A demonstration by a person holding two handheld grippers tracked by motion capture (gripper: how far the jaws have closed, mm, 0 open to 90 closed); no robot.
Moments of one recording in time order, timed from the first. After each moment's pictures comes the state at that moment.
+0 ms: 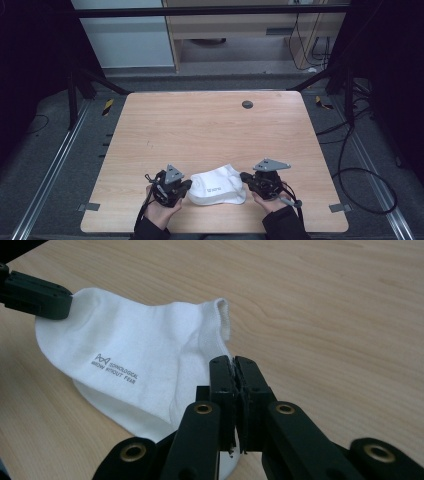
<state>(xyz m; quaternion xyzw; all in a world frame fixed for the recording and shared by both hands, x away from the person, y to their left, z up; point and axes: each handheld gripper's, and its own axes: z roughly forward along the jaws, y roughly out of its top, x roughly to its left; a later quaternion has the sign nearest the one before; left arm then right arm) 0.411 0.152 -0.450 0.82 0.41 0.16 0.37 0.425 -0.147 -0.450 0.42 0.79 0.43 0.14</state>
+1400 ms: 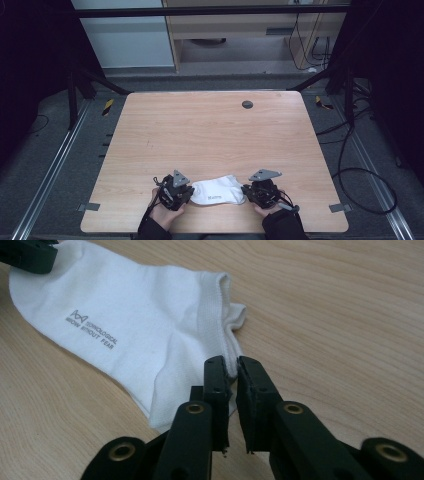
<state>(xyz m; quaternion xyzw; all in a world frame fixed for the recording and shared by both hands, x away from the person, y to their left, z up) 0.416 0.148 -0.480 0.84 0.41 0.15 0.33 0.418 -0.144 -0.486 0.43 0.82 0.35 0.13</state>
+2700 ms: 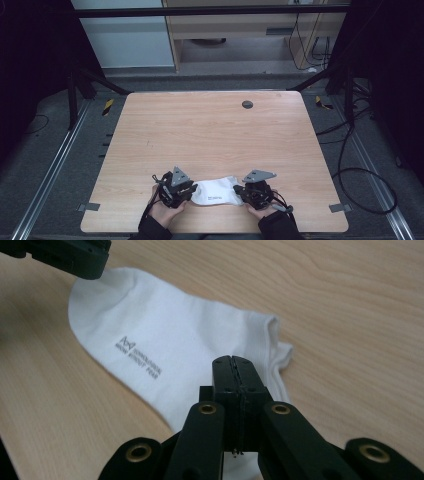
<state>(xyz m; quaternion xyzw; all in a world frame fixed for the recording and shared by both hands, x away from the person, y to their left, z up) 0.420 0.149 -0.471 0.84 0.38 0.16 0.35 0.416 -0.126 -0.483 0.39 0.82 0.39 0.12</state>
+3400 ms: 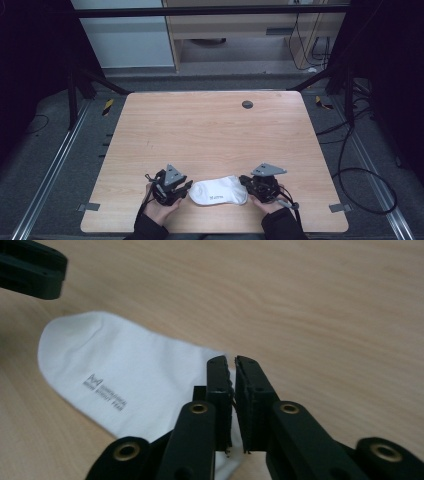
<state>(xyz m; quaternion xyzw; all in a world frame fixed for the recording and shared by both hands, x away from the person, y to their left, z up) 0.423 0.167 -0.462 0.82 0.38 0.20 0.38 0.428 -0.147 -0.475 0.41 0.79 0.42 0.16</state>
